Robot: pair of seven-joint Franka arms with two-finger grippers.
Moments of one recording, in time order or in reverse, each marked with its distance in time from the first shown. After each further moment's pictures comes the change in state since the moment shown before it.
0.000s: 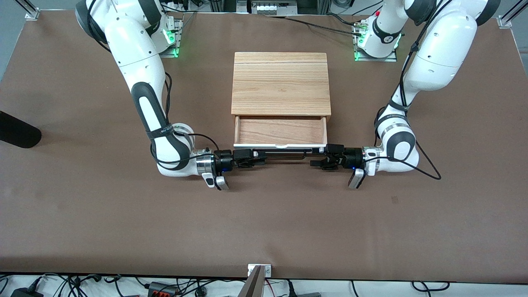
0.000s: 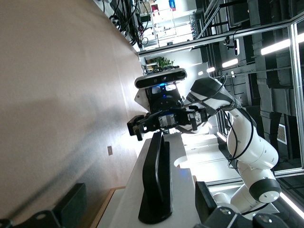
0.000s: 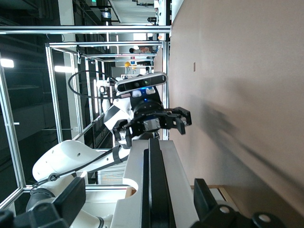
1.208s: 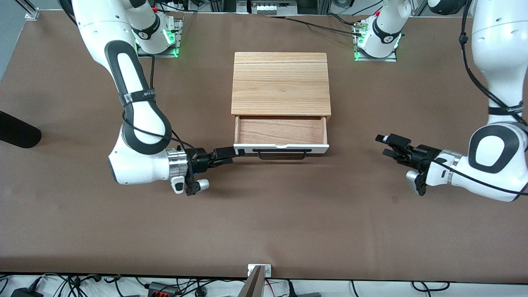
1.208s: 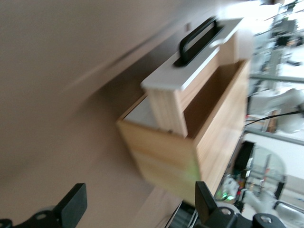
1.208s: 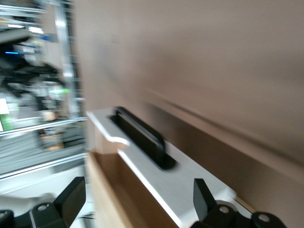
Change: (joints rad) left arm 0.174 -0.098 0.032 0.471 1.008 -0.446 -0.573; right arm -0.034 -0.215 -0.092 0.111 -0.762 -0.024 0.559
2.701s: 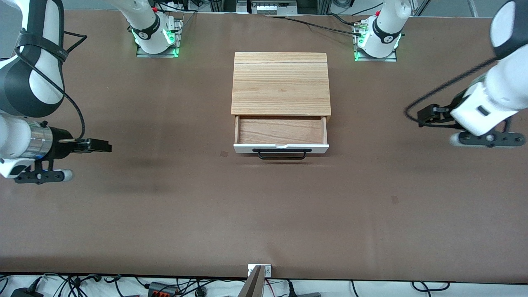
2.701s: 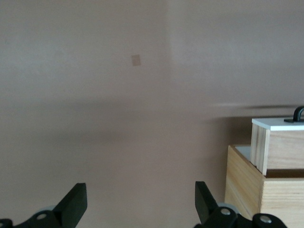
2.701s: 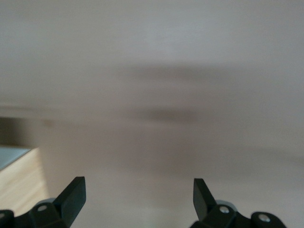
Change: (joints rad) left arm -0.150 -0.516 0.011 -0.182 0.588 0.252 -0.700; right arm -0.102 -0.238 -0.277 0.072 -0.811 -0.286 0.145
